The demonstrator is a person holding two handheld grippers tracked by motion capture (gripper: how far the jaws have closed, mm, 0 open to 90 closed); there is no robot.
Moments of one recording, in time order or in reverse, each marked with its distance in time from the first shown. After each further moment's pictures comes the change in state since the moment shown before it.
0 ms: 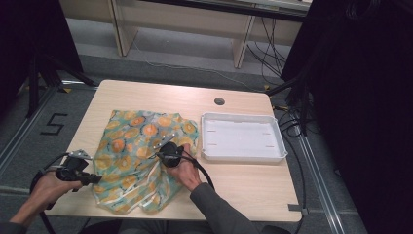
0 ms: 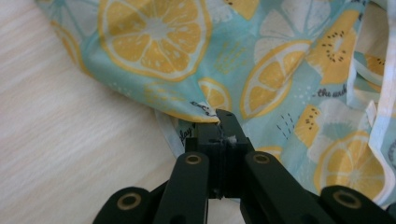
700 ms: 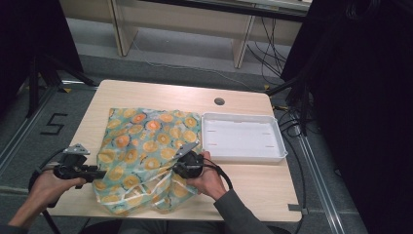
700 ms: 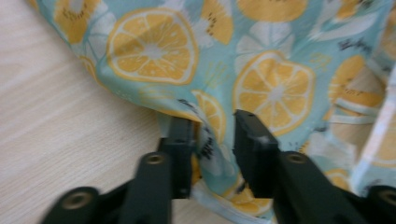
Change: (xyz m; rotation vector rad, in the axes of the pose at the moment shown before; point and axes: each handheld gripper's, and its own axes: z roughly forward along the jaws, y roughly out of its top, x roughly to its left) left arm -0.023 0.009 -0.033 -0.145 0.027 -0.048; right arm 0.003 -0.044 -0.065 -0.046 0.127 -0.013
